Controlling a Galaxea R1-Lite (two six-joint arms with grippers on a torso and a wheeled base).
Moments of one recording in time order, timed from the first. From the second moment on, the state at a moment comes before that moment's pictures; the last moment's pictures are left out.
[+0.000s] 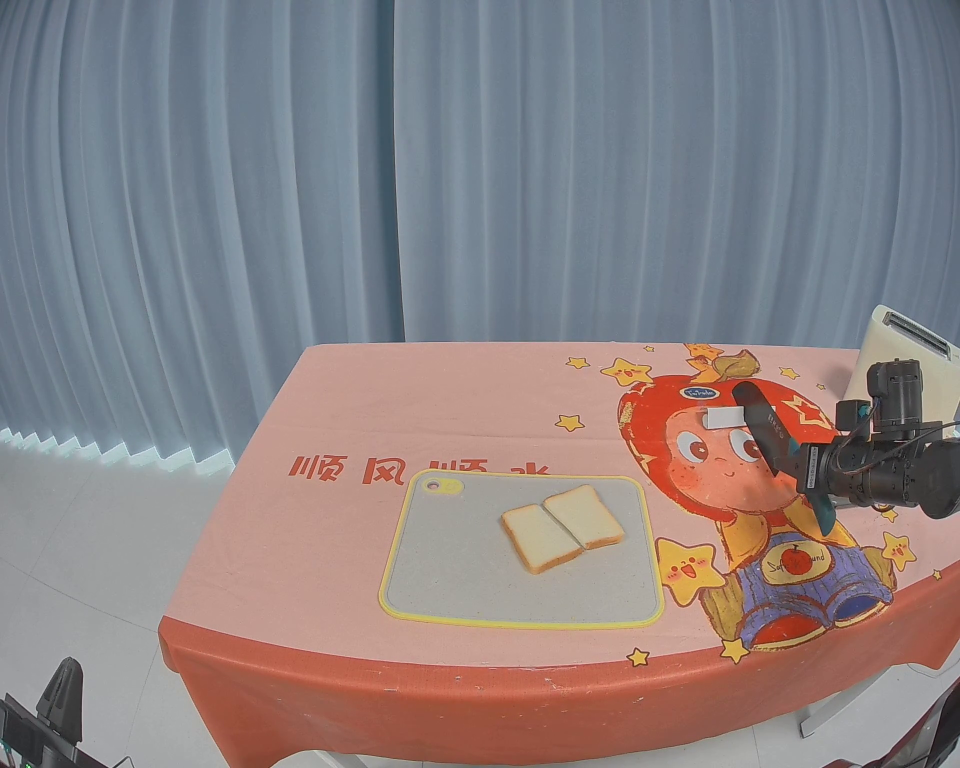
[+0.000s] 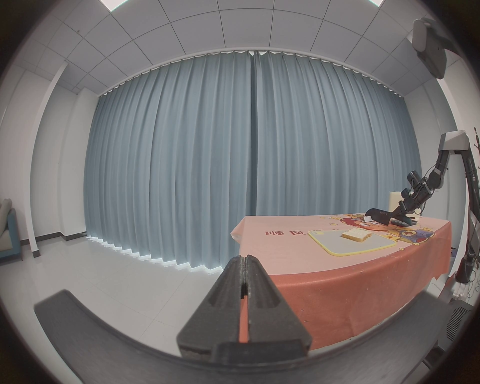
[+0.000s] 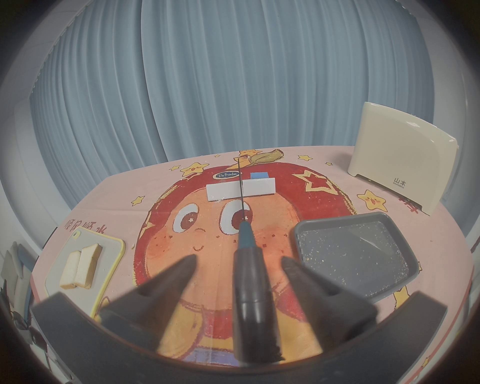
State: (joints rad) left arm 0.00 0.02 -0.02 0.00 0.02 -0.02; right arm 0.03 1.76 -0.73 -0.38 0.03 0.11
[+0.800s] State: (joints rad) left arm 0.00 0.02 -0.02 0.00 0.02 -0.02; right arm 0.03 1.73 -0.75 -0.39 0.02 0.10
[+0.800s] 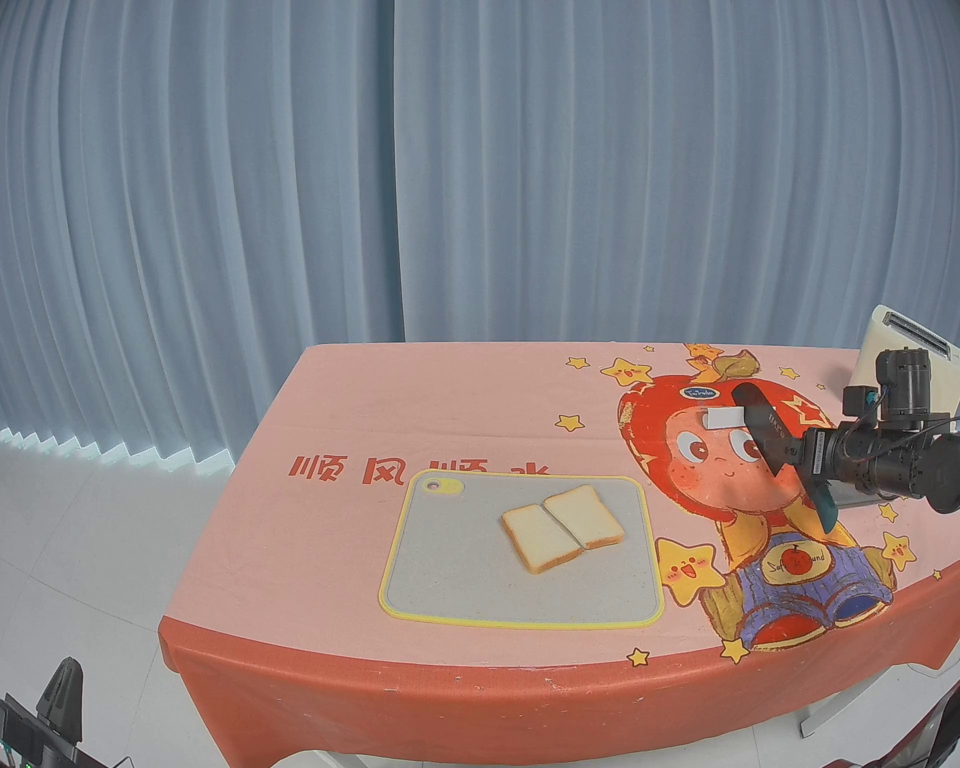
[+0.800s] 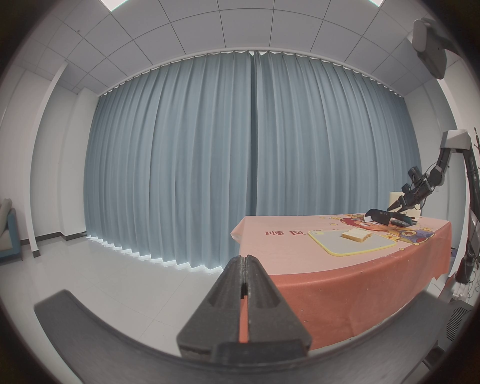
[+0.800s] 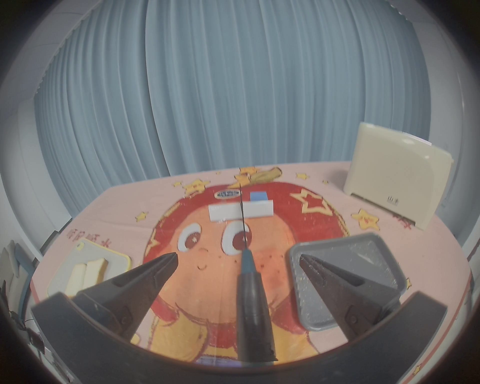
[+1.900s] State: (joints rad) left arm 0.00 0.02 -0.02 0.00 0.02 -0.01; right arm 0.40 1.77 -0.90 -0.32 -0.04 0.10
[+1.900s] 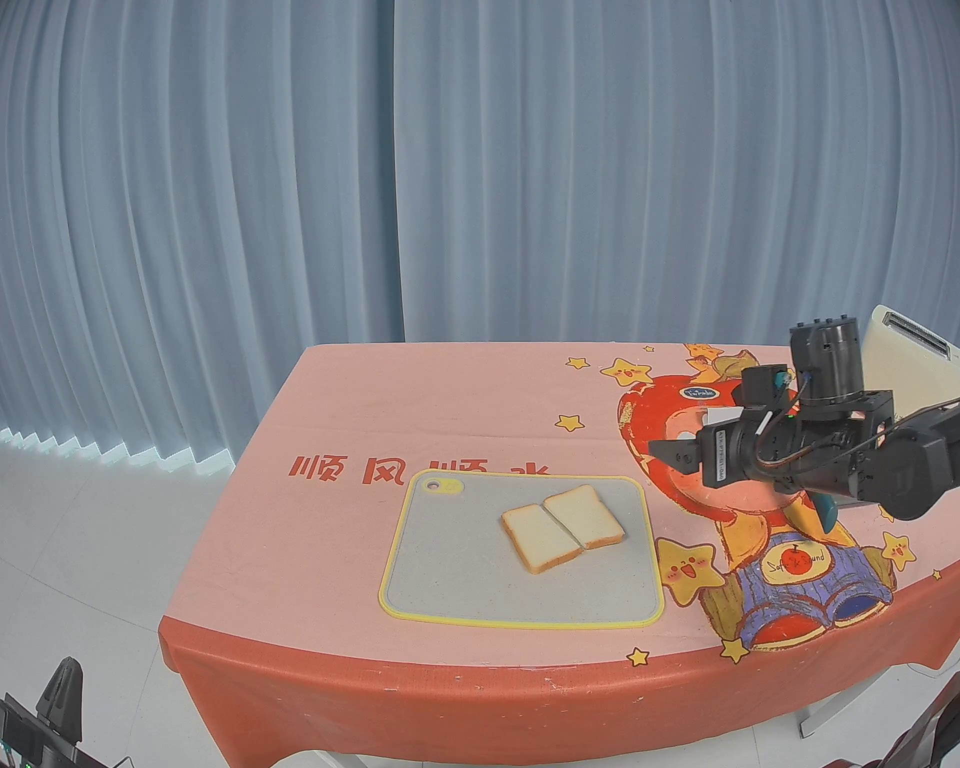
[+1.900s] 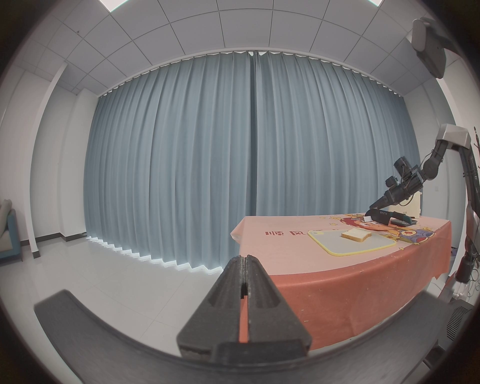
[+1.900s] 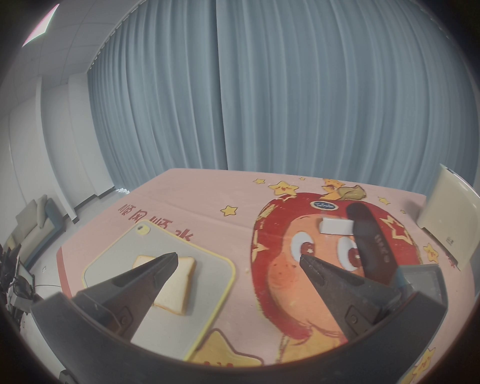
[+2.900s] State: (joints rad) left arm 0.00 0.02 -0.02 0.00 0.02 -0.02; right arm 0.52 1.96 -0.94 -0.31 -0.14 0.09
